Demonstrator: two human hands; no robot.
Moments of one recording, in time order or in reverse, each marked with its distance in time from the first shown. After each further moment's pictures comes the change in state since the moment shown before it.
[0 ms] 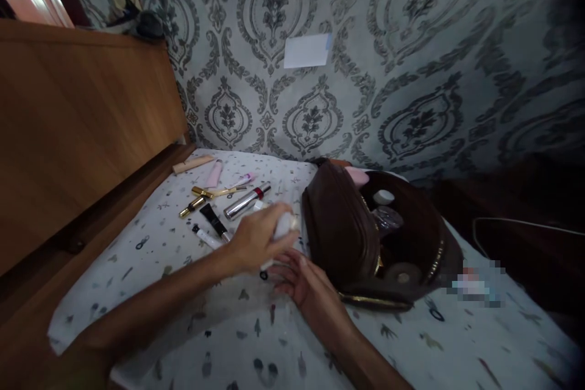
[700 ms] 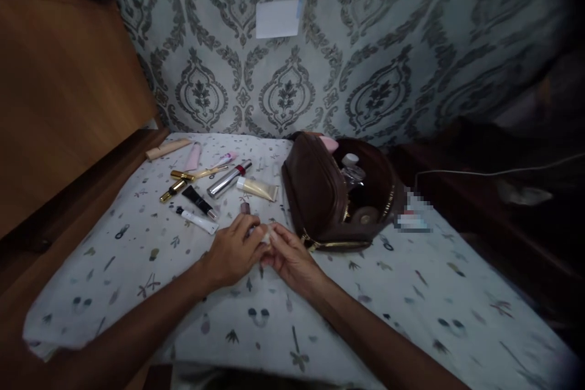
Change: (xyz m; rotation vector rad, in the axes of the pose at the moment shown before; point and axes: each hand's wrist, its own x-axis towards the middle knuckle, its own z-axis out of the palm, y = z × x) left_hand -0.079 -0.002 0.032 0.216 0.331 0.381; right_hand -0.008 0.019 0.007 0.015 -0.059 0.051
